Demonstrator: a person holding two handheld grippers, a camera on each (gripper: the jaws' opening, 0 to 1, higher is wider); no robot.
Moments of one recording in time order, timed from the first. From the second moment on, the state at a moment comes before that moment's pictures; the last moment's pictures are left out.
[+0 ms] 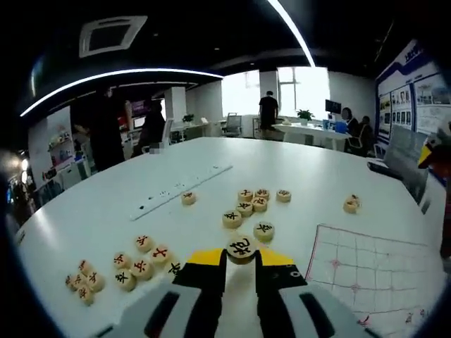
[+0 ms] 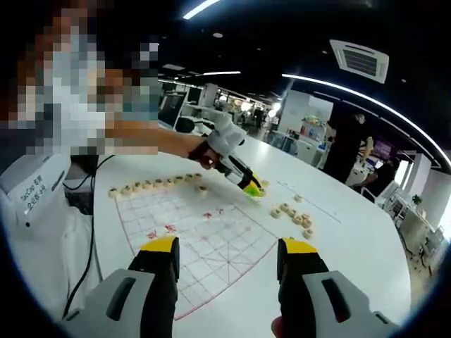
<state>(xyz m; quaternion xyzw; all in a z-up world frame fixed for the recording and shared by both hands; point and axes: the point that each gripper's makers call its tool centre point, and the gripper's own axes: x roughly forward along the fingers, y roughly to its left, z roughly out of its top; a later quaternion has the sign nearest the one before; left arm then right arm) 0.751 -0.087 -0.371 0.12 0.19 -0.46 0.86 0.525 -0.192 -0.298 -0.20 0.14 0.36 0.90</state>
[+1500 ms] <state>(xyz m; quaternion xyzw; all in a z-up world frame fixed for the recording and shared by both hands) 0.477 -0.003 -0.393 0.22 0.21 -0.67 0.67 0.522 -0.179 -0.307 -0.21 0.15 0.38 0.89</state>
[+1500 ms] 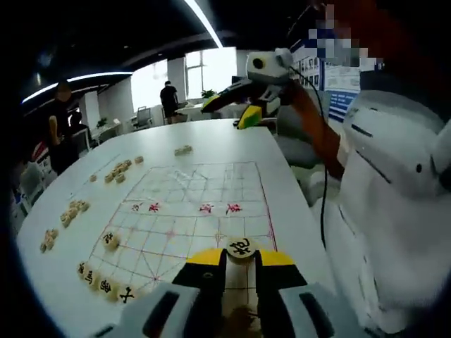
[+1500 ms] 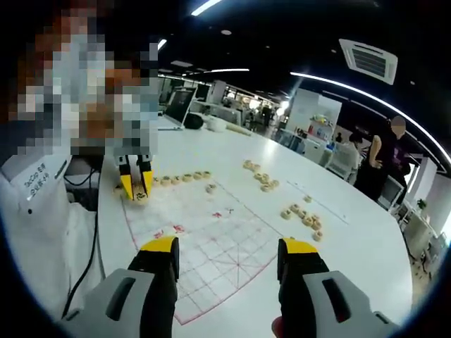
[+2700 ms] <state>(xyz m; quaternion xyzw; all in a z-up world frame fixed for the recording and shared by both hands) 0.555 -0.004 -0.347 0.14 0.16 -0.58 0.78 0.522 -0.177 -0.303 -0.21 0.15 0.38 0.89</state>
